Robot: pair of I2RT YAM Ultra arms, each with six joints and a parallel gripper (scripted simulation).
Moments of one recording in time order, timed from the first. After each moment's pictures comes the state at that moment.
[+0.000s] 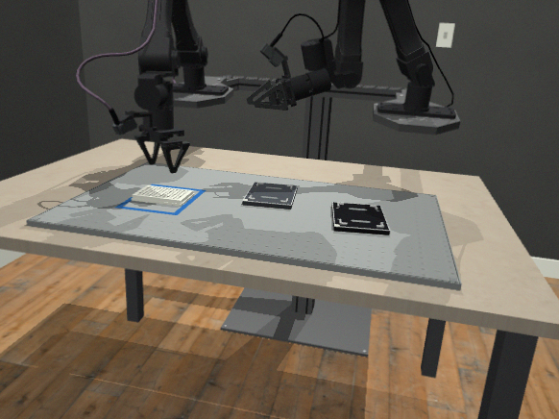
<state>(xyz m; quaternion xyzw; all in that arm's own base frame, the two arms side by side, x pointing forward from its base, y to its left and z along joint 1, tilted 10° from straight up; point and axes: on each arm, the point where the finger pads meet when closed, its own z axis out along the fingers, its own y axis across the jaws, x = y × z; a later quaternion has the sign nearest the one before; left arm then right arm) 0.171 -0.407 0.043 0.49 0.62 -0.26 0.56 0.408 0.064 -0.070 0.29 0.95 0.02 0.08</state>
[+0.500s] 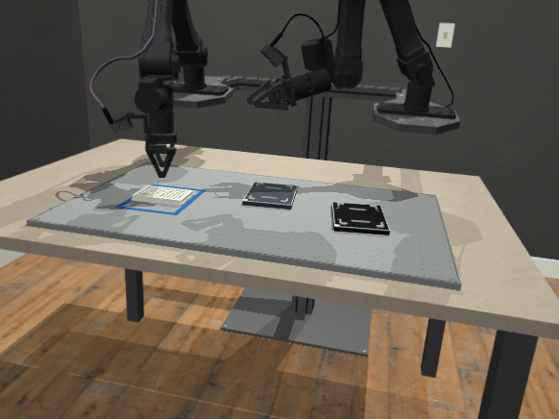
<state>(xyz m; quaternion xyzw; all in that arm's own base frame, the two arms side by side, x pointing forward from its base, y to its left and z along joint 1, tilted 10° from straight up) 0.171 -0.407 0.043 0.49 0.62 -0.26 0.56 0.412 0.065 -0.078 0.55 0.83 0.05 0.08</state>
